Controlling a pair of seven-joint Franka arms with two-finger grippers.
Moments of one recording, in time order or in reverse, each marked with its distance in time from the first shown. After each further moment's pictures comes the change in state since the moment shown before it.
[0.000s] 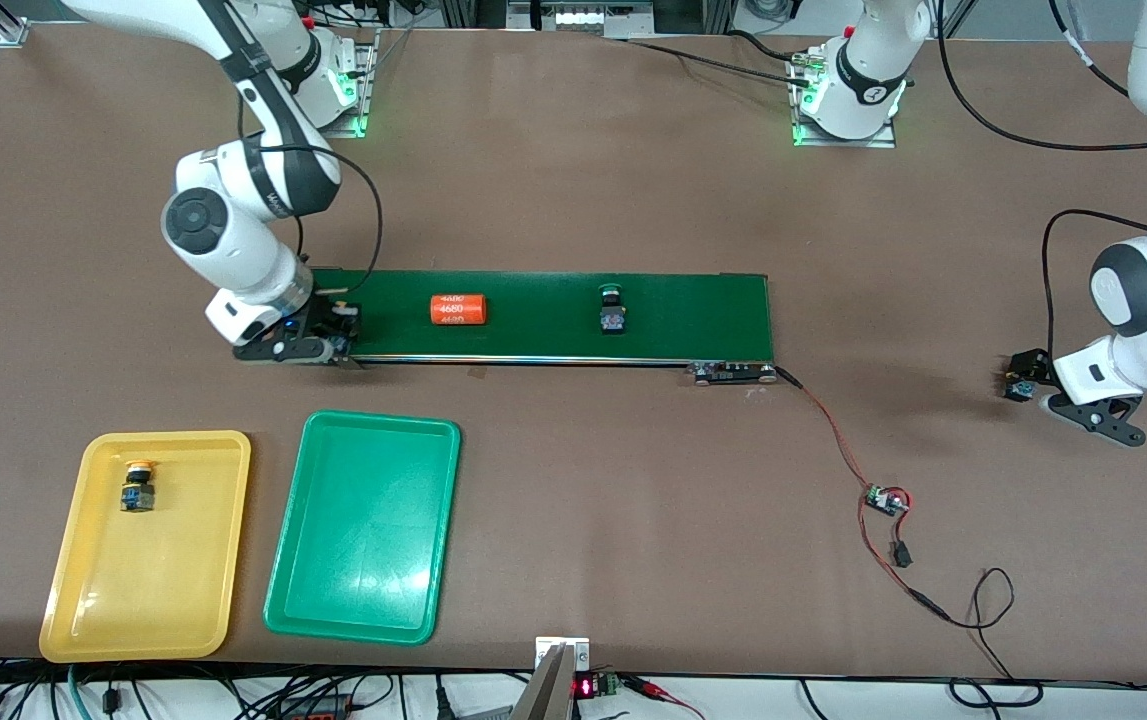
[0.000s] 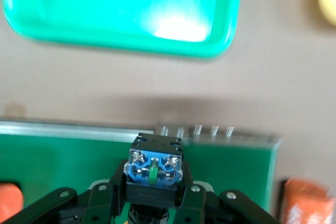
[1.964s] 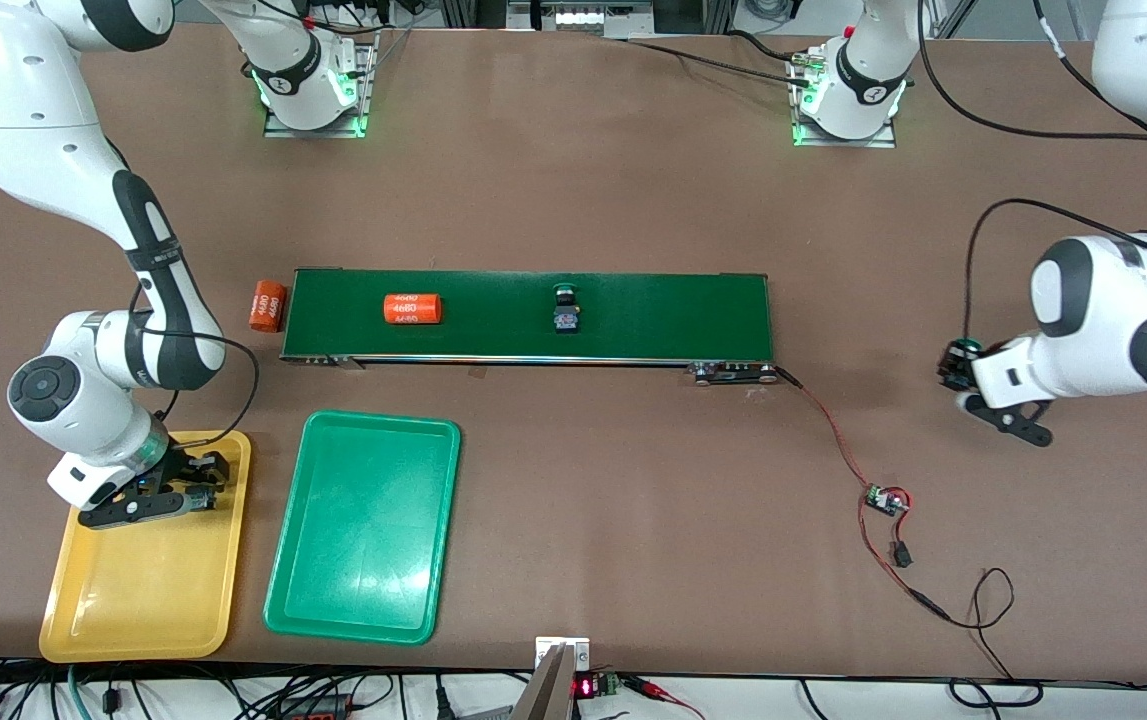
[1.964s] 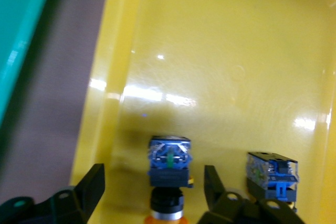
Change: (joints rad) left arm -0.008 -0.092 -0.294 0.010 -0.004 -0.315 -0.361; right arm -0.091 0.515 -0.196 0.631 -0.134 0.033 -0.361
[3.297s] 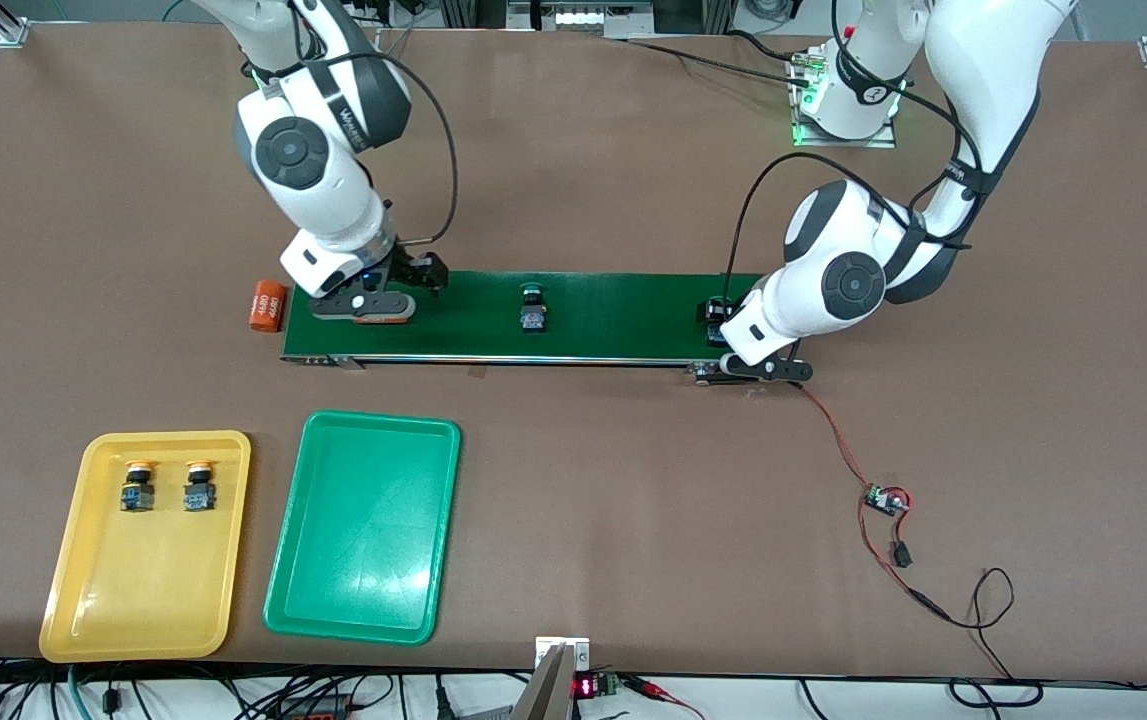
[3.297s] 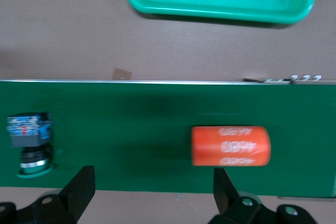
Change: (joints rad) left arm -0.189 -0.013 -0.295 -0.111 -0.148 0.162 -0.699; right arm 0.264 -0.594 0.304 -0.550 0.152 -0.256 0.685
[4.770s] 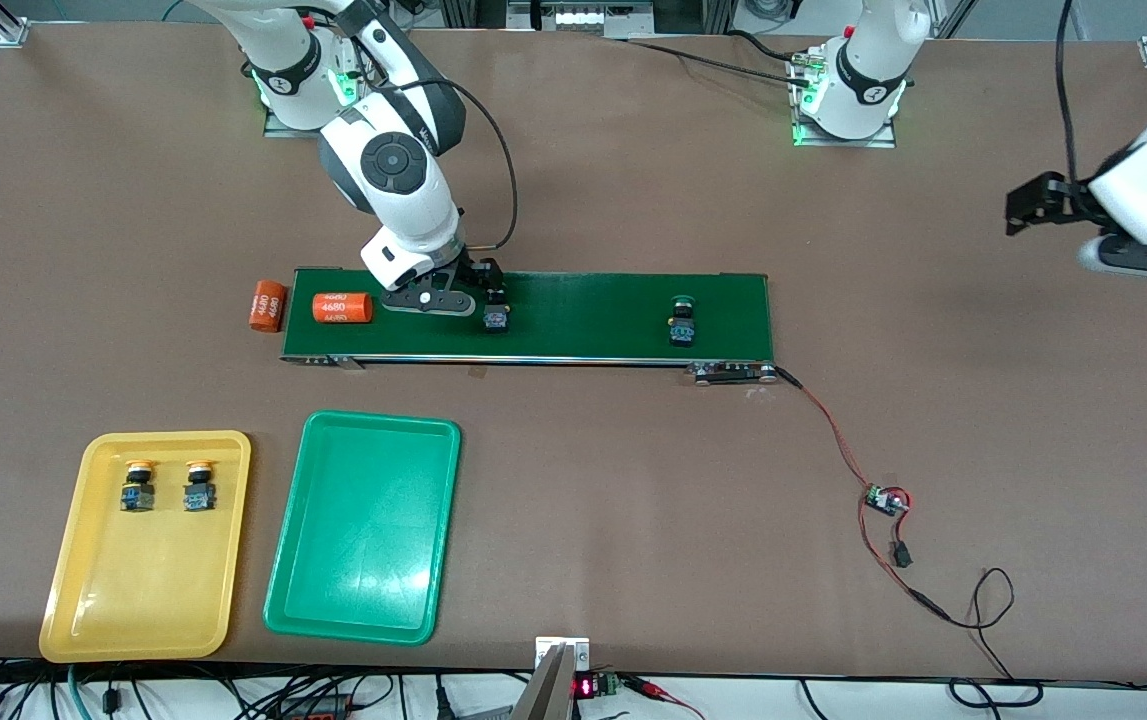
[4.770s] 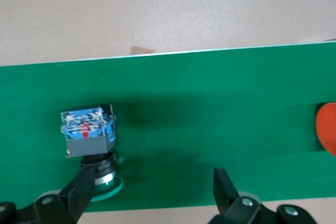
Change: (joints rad) left arm -0.060 -0.344 0.457 0.490 0.149 -0.746 0.437; right arm 0.114 0.139 -0.007 -0.011 -0.122 0.129 0.268
